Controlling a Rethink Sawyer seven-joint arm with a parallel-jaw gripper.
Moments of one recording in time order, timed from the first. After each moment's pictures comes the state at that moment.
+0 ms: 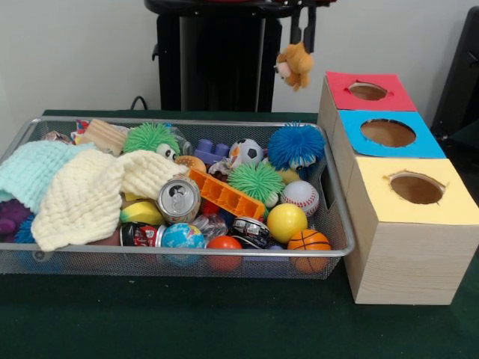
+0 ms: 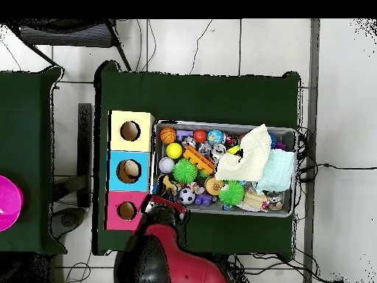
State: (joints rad) arm -0.19 -1.14 0.08 2.40 0.22 -0.16 1.80
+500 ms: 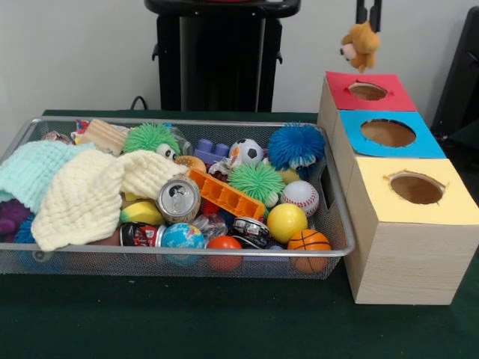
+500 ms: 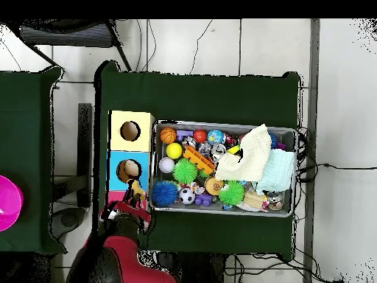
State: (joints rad) arm 0.09 -1.16 -0.01 2.40 0.46 -0.19 1.86
